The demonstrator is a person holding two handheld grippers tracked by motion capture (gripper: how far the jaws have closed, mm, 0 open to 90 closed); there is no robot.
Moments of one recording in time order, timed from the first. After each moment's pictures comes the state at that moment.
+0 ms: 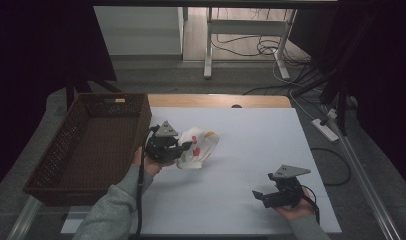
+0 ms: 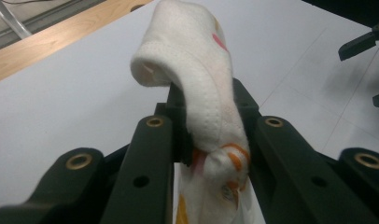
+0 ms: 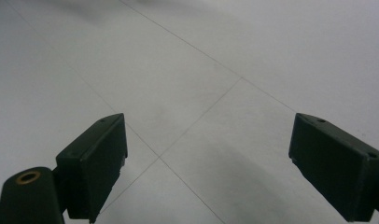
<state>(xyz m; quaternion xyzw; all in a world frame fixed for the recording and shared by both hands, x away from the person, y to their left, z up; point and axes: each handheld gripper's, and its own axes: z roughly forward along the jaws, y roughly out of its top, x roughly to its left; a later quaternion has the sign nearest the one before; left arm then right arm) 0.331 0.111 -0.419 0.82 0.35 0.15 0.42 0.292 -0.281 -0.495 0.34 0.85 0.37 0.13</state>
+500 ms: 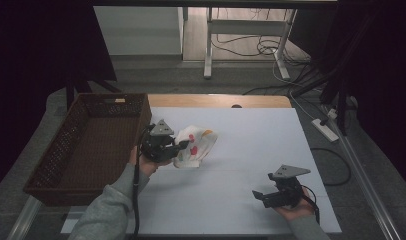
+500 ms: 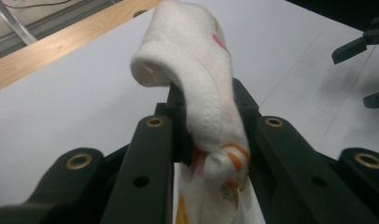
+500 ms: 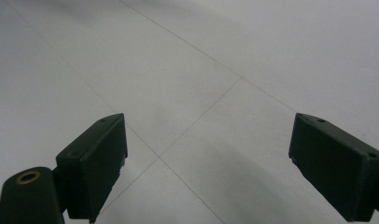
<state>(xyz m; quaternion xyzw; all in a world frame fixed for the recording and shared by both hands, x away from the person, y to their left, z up) 0.326 0.120 -0.409 0.82 0.35 0.15 0.43 0.292 -0.281 -0.495 0.34 0.85 0.37 0.13</state>
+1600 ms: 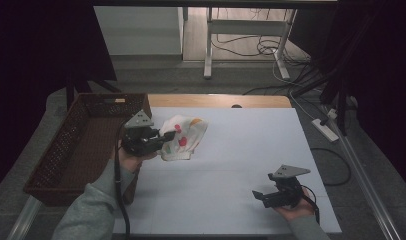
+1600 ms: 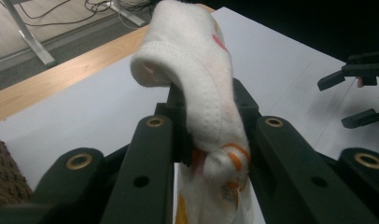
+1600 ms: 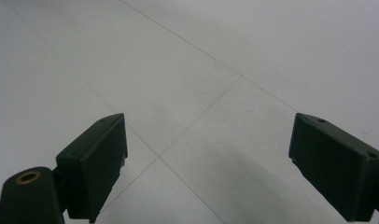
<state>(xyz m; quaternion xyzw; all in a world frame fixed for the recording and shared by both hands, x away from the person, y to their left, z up) 0.313 0.159 -0.374 0.79 0.36 0.16 0.46 0.292 -0.281 -0.496 0.34 0.85 0.37 0.13</state>
